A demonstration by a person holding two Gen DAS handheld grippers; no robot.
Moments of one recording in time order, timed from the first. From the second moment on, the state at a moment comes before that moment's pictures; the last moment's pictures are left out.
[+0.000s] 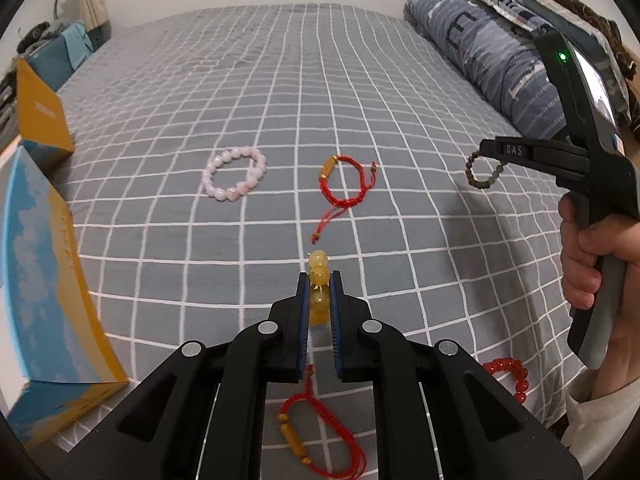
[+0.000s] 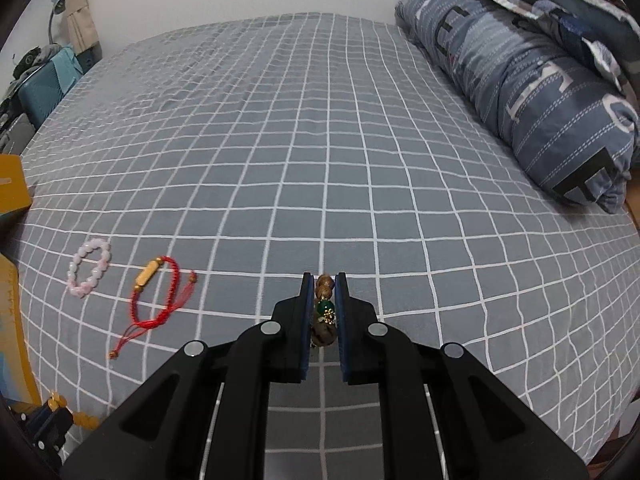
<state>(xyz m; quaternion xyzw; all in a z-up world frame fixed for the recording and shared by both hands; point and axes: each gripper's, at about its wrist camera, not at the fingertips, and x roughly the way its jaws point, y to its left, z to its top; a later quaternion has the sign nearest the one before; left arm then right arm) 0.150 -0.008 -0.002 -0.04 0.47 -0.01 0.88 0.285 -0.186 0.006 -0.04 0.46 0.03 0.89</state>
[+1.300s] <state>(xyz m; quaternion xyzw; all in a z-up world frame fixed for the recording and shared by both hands) 0.034 0.206 0.107 -0.11 0.37 0.20 0.90 0.165 0.054 0.101 -0.11 0.35 0.22 0.90</state>
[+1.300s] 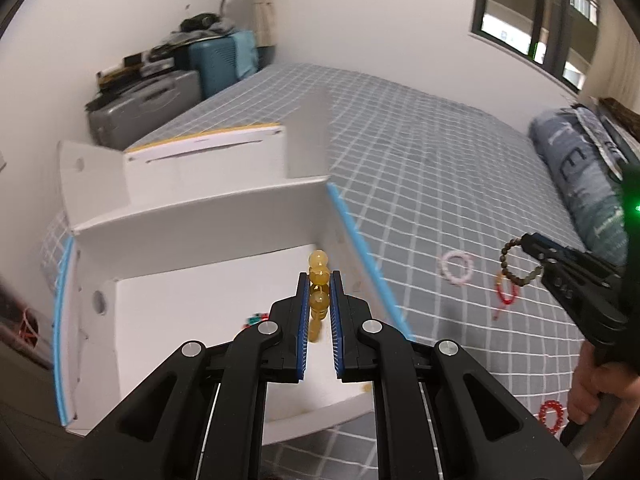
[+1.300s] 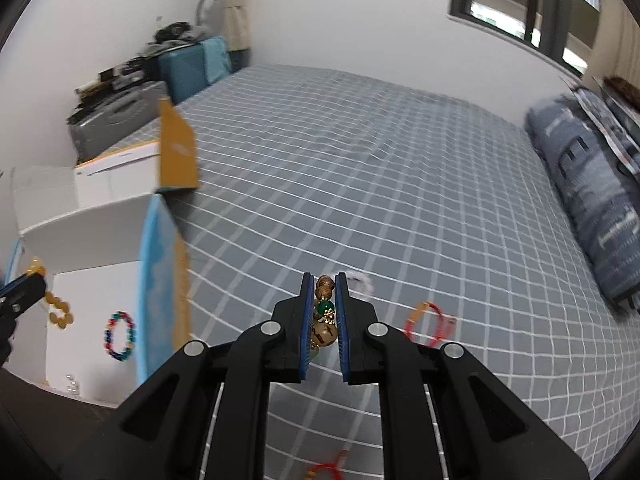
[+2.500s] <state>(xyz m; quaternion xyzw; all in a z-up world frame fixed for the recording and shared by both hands) -0.023 0.340 0.037 -0.17 0.44 0.29 0.83 0.103 0.254 0.032 -0.21 0.40 0.35 0.82</state>
